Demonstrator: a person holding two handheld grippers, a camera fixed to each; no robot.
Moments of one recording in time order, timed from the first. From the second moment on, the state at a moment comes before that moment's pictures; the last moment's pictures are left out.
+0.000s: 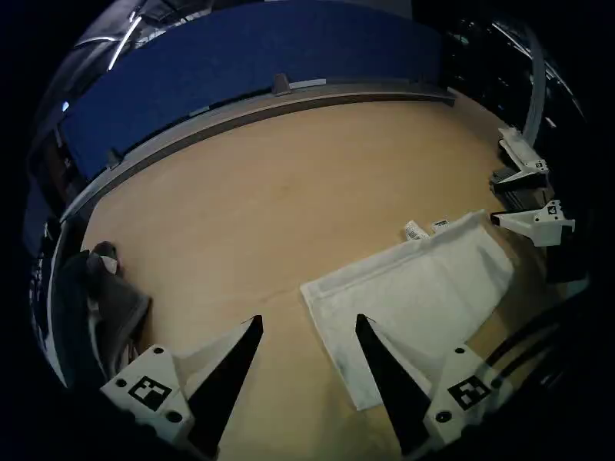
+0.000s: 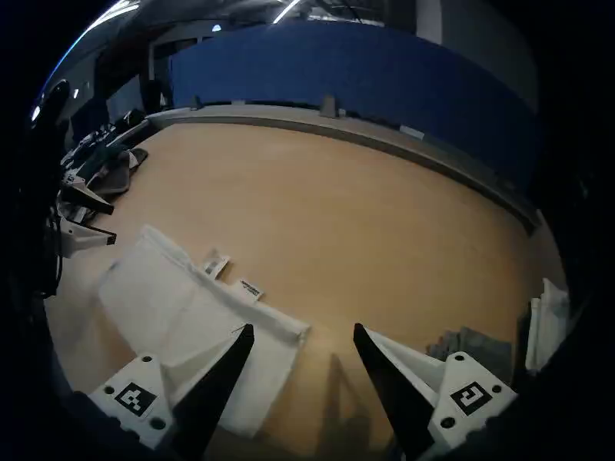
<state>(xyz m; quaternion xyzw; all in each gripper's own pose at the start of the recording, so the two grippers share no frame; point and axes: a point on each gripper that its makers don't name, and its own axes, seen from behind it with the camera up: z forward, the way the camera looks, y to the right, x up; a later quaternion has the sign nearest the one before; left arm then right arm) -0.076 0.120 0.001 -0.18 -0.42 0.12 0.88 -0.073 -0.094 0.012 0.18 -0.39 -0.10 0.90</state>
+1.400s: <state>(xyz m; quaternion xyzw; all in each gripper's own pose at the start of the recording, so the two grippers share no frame) -0.093 0.105 -0.131 -0.15 -0.46 0.05 0.88 -0.102 -0.098 -0.107 0.20 -0.43 -0.07 0.88</state>
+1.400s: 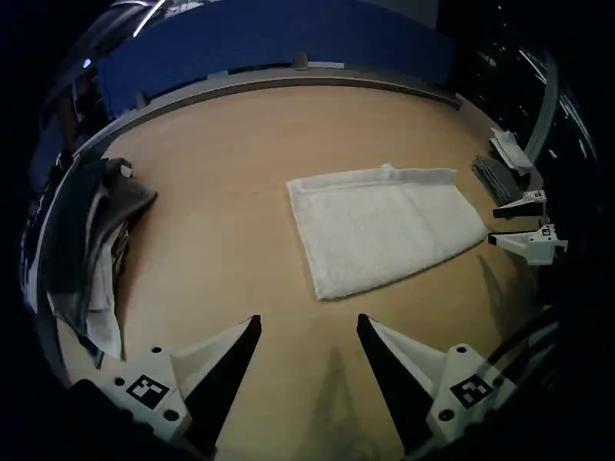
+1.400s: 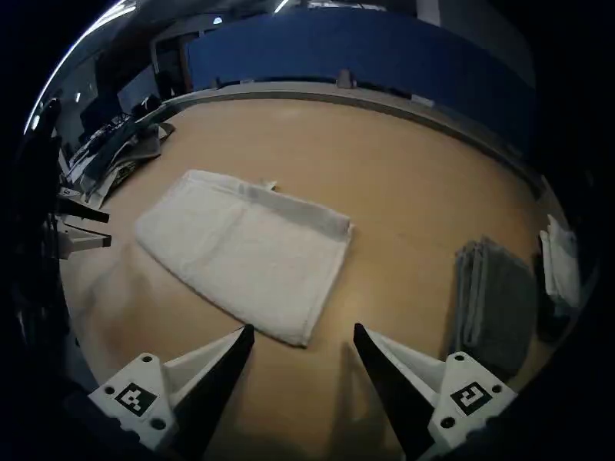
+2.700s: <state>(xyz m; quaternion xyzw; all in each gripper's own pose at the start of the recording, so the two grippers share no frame) -0.093 0.101 -0.134 -0.14 -0.46 0.04 0.88 -0.116 -0.101 -0.107 0.22 -0.45 -0.06 0.86</state>
